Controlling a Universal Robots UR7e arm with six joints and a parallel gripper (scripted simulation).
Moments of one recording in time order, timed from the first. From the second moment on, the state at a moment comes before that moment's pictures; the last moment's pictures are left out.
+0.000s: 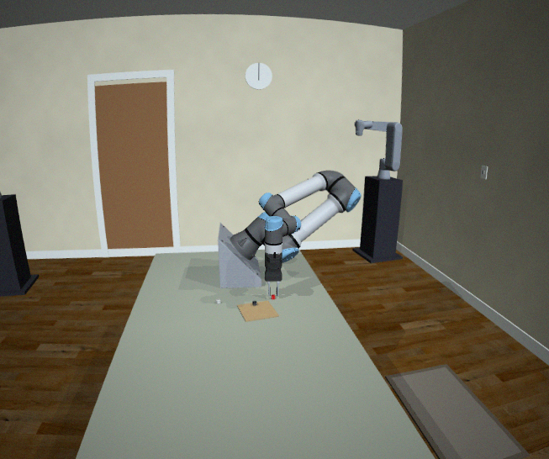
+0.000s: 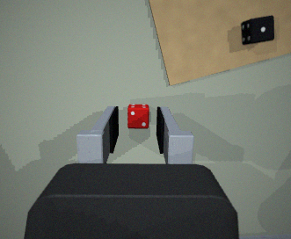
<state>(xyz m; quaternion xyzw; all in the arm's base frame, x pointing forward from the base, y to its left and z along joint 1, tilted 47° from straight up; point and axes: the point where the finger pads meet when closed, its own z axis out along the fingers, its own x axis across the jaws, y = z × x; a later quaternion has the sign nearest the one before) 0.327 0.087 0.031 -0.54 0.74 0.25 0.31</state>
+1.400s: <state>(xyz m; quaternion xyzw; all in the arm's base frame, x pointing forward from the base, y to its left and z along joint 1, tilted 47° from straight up) 0.330 0.096 0.021 -0.54 0.74 0.25 0.31</state>
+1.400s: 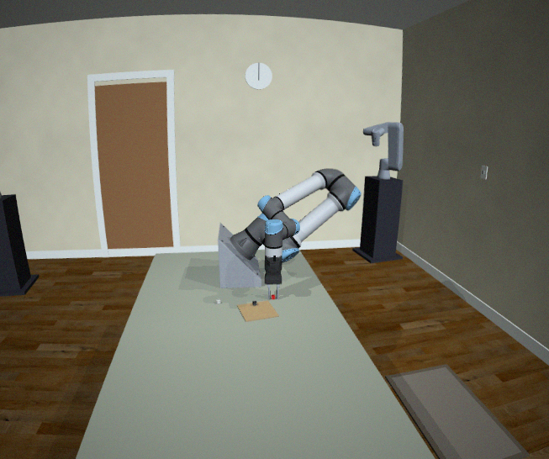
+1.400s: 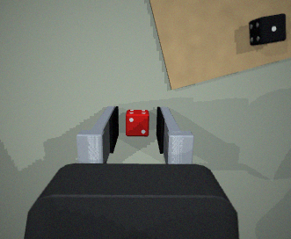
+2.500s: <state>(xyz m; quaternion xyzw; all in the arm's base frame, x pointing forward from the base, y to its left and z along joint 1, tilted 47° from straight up) 0.330 0.096 0.021 -0.54 0.74 0.25 0.31</state>
